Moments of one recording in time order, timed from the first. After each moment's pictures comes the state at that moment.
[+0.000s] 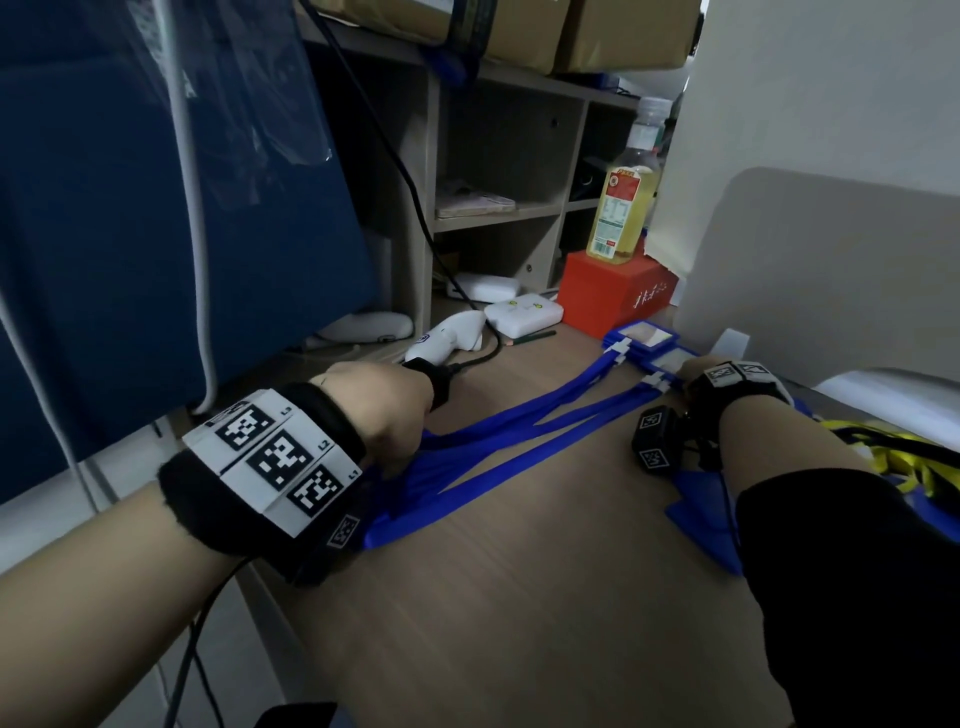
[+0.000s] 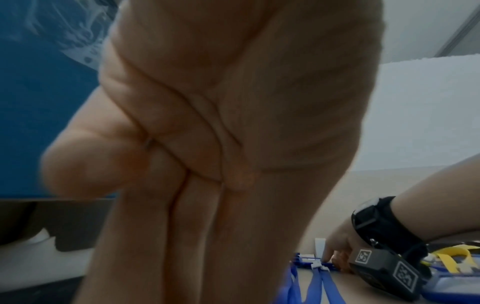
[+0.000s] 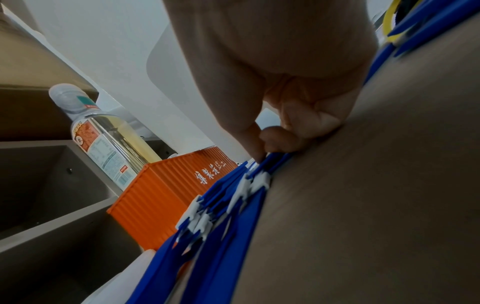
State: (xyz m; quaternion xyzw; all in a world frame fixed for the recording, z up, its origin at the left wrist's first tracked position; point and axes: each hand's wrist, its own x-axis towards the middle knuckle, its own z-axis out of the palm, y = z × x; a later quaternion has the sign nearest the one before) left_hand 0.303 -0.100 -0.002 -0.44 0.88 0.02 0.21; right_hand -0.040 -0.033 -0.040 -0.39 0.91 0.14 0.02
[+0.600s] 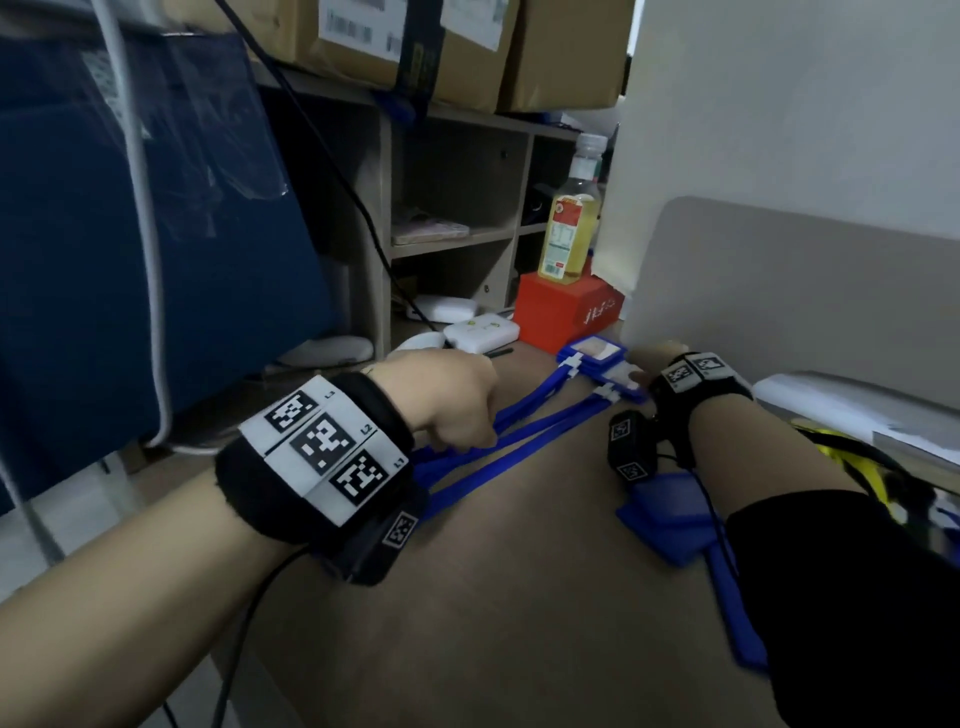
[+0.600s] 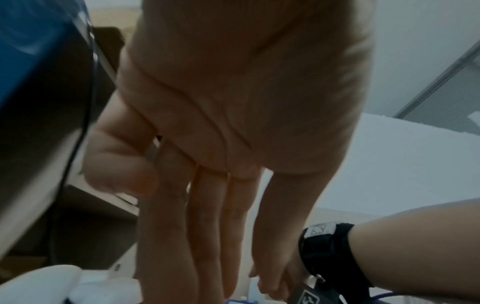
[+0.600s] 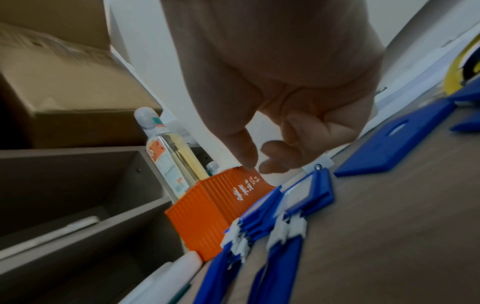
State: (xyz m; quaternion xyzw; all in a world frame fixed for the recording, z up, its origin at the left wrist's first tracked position) left_hand 0.252 -0.060 0.038 -0.31 0.94 0.08 0.10; right_hand -0.071 -0.038 -0.035 -0.34 0.91 -0.23 0.09
